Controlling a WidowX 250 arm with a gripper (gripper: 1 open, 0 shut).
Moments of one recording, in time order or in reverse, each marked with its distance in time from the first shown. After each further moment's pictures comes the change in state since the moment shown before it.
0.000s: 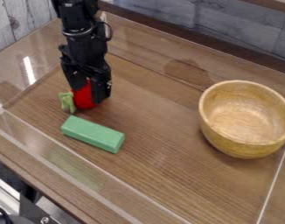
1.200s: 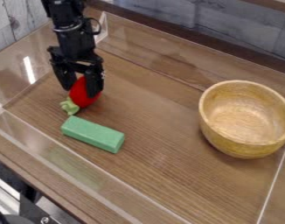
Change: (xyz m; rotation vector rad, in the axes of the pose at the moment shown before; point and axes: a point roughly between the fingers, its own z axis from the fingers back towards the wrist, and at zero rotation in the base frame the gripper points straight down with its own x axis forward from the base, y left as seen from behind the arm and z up) arm 0.004 0.021 -0.002 -0.073 0.033 0.171
